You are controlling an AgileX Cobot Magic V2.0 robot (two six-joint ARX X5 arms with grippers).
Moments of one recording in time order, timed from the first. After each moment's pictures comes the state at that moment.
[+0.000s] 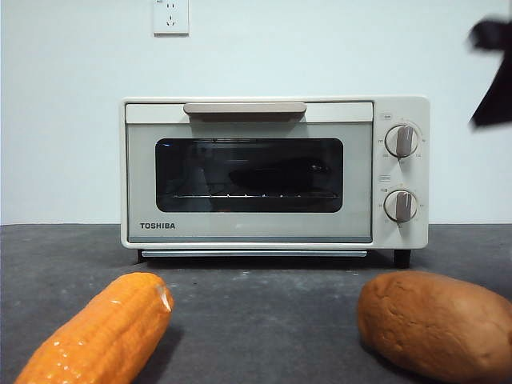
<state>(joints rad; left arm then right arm) -0.01 0.01 0.03 -0.17 -0.03 -0.04 0.59 0.53 0.36 -0.10 0.30 0.12</state>
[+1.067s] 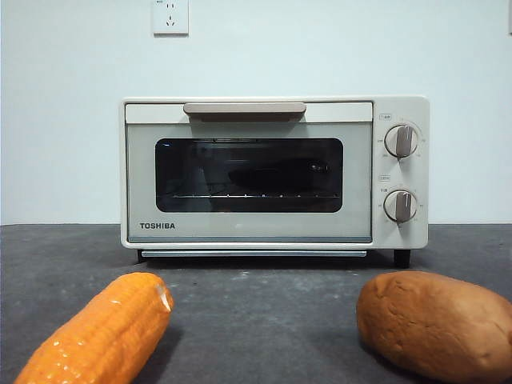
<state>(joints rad) 0.00 0.01 0.03 -0.17 -0.03 -0.04 0.00 0.01 0.02 -0.11 -0.07 0.08</state>
